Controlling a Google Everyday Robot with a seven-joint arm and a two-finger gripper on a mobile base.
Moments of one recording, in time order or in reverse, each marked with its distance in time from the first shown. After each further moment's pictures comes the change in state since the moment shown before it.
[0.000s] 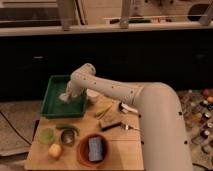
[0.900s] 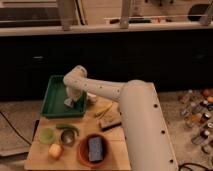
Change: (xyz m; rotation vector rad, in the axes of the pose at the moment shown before) arm 0.009 0.029 0.052 -0.220 0.045 -0.011
